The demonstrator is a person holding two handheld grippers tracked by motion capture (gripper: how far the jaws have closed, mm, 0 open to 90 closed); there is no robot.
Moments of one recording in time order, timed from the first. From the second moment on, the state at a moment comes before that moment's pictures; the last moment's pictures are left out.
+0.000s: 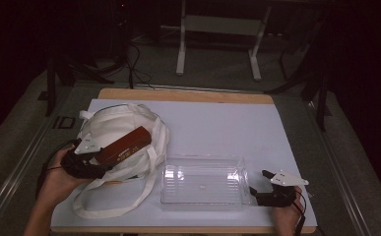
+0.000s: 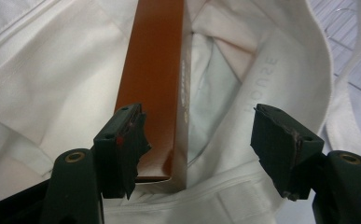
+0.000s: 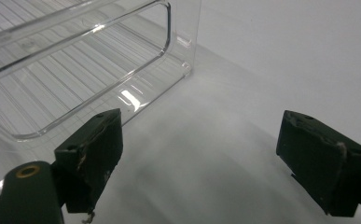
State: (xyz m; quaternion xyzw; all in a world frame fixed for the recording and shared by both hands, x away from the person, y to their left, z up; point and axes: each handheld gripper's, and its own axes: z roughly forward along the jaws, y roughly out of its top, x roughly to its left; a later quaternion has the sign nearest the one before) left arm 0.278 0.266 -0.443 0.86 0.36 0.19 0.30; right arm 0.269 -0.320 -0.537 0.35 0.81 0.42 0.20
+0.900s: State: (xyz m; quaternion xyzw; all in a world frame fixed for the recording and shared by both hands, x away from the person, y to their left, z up) left arm 0.305 0.278 -0.459 0.86 0.39 0.17 0.27; right arm 0.269 -0.320 -0.537 0.34 0.81 0.42 0.20
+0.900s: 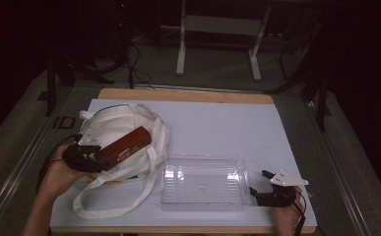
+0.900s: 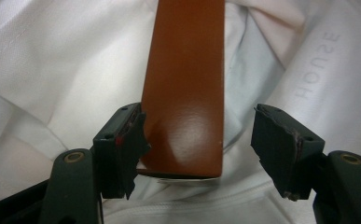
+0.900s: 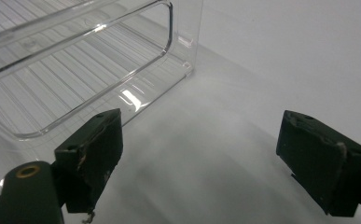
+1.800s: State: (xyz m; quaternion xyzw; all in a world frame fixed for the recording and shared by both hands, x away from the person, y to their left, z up) left arm 0.332 0.270 -0.465 0.89 0.39 0.12 0.19; right arm 0.269 -0.319 -0.538 0.34 0.82 0.42 0.20
